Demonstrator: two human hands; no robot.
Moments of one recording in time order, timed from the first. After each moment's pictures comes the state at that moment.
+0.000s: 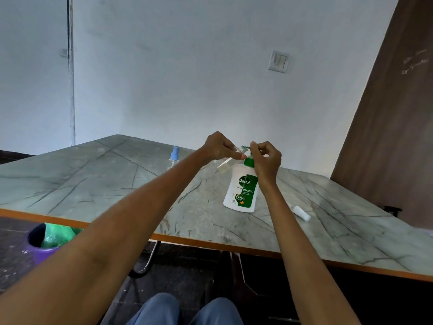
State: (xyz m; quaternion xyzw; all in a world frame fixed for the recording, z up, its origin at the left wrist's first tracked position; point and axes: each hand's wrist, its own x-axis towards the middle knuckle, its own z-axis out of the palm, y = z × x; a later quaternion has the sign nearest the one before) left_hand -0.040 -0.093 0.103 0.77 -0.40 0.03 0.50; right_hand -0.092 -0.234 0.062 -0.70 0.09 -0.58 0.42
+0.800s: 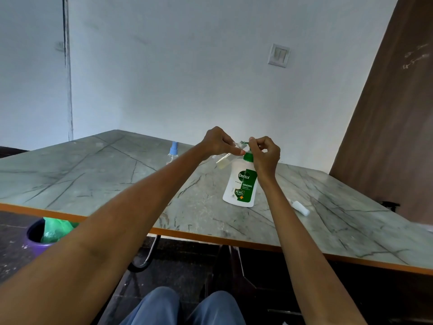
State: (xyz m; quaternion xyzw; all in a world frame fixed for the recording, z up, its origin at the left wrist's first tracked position) left_hand -0.042 -0.092 0.101 0.77 -0.40 0.03 0.50; right_hand -0.092 -0.235 0.058 -0.70 0.08 -0.57 0.42
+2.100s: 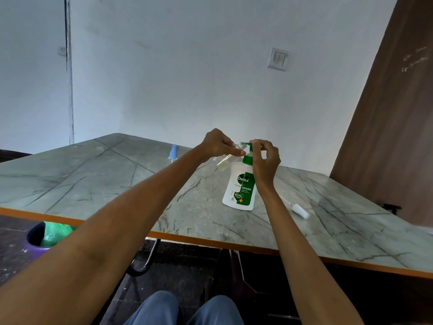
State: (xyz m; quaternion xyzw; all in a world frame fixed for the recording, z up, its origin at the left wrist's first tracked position) left_hand -0.042 -0.093 0.105 0.76 -0.39 0.02 0.52; right_hand -0.104 -0.220 0.056 -0.69 0.07 -0.58 0.43
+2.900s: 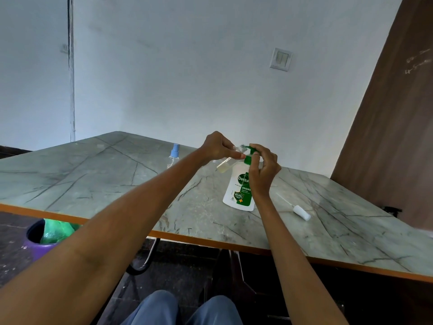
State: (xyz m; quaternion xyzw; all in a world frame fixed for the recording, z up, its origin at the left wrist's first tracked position) left_hand -0.037 -0.094 0.094 0.75 -0.40 0.02 0.52; right_hand -0.098 -0.219 0.031 -0.69 0.03 -0.65 0.32
